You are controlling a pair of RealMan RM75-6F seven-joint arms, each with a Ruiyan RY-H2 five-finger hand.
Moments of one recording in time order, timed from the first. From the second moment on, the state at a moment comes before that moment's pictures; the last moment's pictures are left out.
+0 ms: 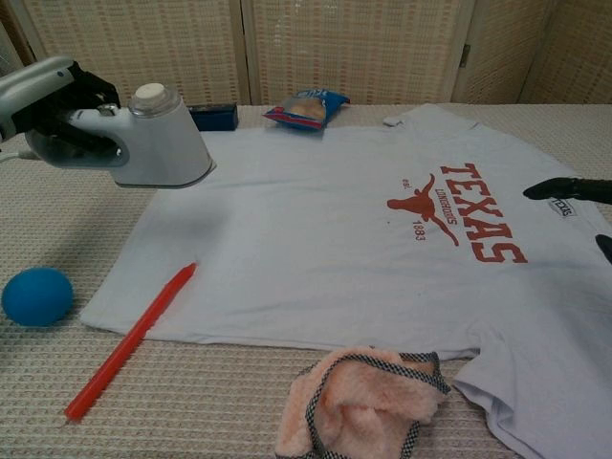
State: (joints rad) left arm -0.67 -1.57 -0.26 -1.12 1.36 1.11 -0.25; right arm 0.39 -1.18 0.00 -1.60 -1.63 1.01 0.16
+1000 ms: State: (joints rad) left arm -0.89 -1.92 -0.30 -0.86 1.25 0.94 -0.02; right arm 0.48 -1.49 -0.12 -1.17 -1.71 1.03 0.32
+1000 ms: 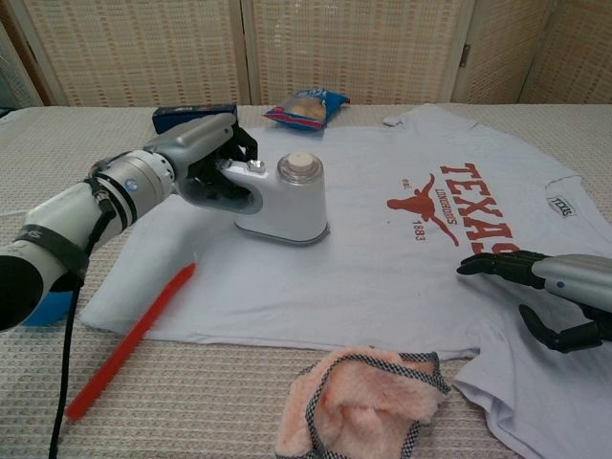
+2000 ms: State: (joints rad) left arm -0.79 -1.93 -0.35 -0.41 1.17 0.91 -0.35; right arm 0.49 -1.47 -0.13 -1.23 -1.68 1.02 0.25
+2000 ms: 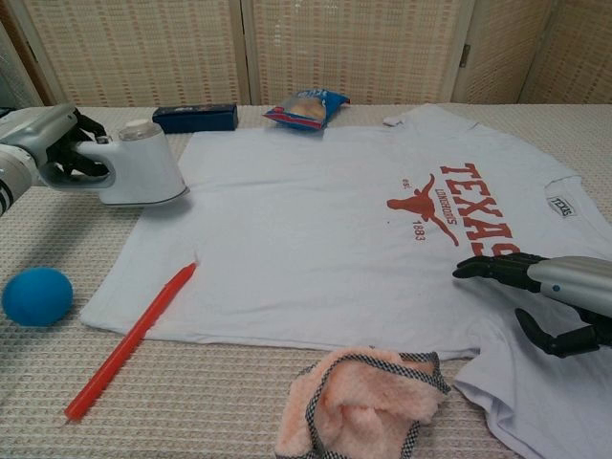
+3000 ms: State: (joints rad) left arm -0.98 -2.15 -0.35 -0.31 1.23 1.00 -0.16; right arm 0.50 -1.47 -0.14 -1.23 -1.66 1.02 0.28
